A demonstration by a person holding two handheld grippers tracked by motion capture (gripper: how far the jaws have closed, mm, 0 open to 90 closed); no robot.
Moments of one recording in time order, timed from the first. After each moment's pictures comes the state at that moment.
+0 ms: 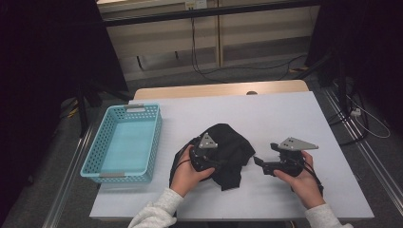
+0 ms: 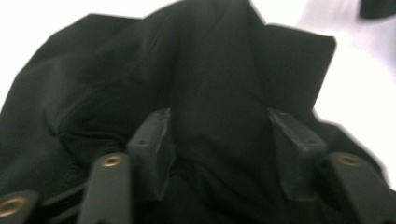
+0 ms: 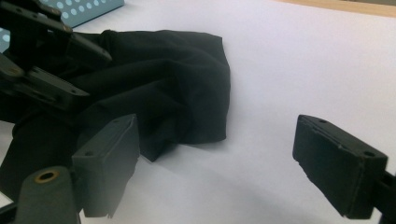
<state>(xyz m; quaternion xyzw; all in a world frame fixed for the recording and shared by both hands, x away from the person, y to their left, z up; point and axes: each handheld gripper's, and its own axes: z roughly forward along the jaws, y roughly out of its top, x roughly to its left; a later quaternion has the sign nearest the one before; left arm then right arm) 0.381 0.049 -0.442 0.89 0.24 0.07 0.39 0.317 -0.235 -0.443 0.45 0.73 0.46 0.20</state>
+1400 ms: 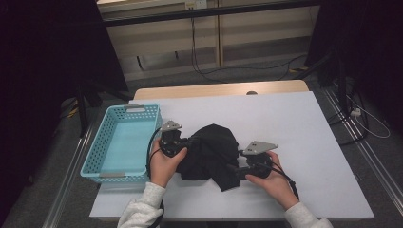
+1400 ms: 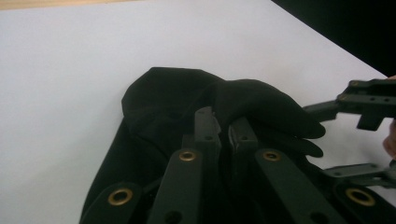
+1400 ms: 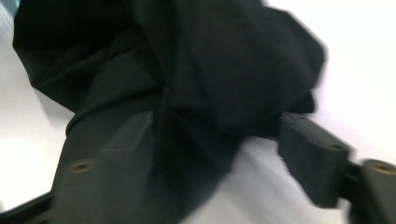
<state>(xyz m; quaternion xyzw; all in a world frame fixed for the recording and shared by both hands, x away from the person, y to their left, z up) 0.403 0.121 -0.402 0.79 0.37 0.05 0.48 0.333 -0.154 -0.453 0.37 0.81 0.43 0.16</state>
